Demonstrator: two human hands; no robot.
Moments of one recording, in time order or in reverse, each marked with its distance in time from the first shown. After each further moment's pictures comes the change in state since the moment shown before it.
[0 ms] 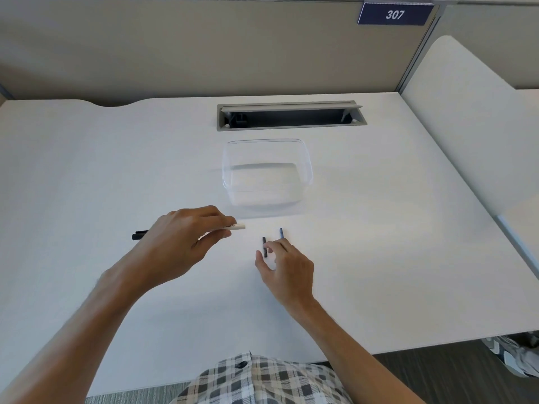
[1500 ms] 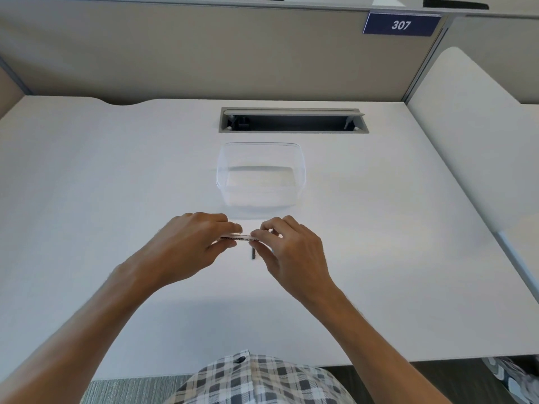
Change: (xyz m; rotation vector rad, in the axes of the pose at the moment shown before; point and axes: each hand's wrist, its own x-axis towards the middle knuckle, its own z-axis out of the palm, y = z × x) left_hand 0.014 0.033 0.021 0.109 -0.061 -0.011; right_hand 0.044 -0.011 -0.095 -0.045 -0.025 -0.530
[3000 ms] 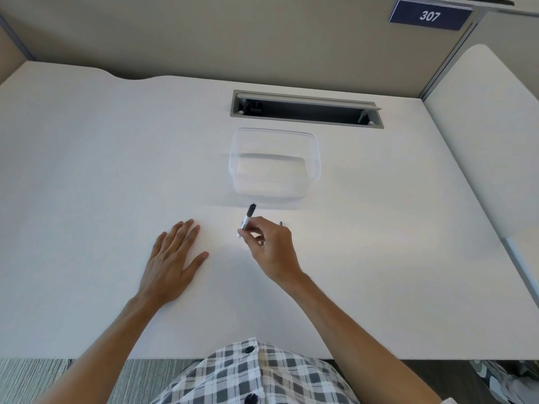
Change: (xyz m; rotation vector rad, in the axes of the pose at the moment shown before) left_hand -0.082 -0.100 0.144 0.052 0.082 -0.456; right_hand -0.007 -0.008 0.090 0.686 -0.186 0.440
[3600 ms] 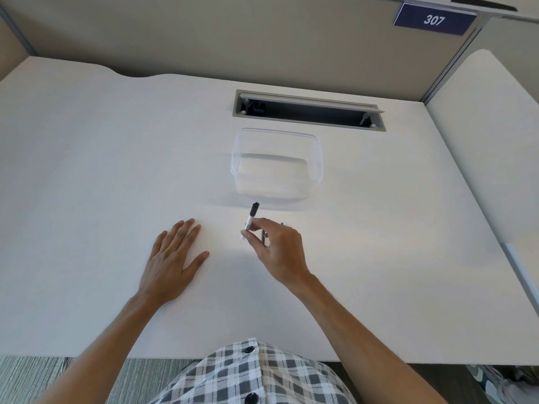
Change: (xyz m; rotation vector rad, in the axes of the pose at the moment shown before) left_hand 0.001 0.000 0.003 0.002 0.037 0.004; right_hand 0.000 -0.002 -0.012 -0.292 0.075 -0.102
